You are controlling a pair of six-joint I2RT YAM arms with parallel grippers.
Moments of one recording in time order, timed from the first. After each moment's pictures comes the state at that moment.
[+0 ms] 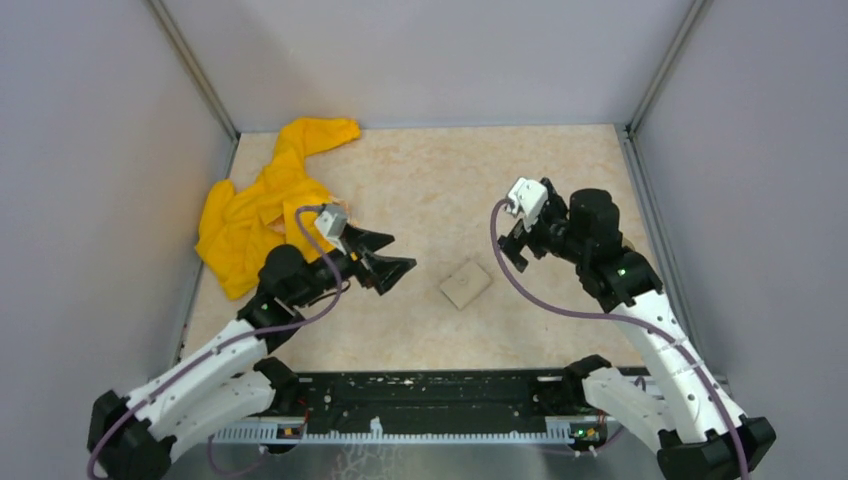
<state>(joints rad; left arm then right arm) -0.69 0.86 0.52 0.39 0.29 -0.41 0.37 0.85 0.93 -0.51 -0.37 -0.56</state>
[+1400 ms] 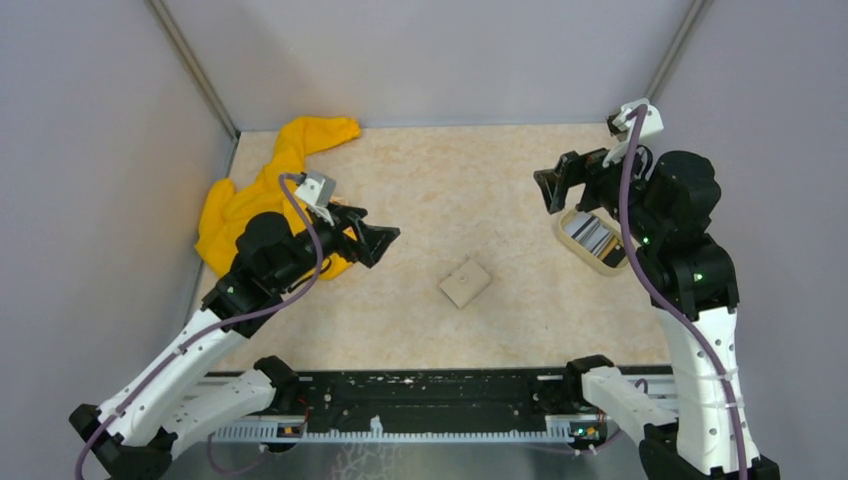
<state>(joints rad) -0.69 0.79 0.89 -0.14 0.06 -0.30 0.20 0.91 1.49 -0.71 -0.21 0.02</state>
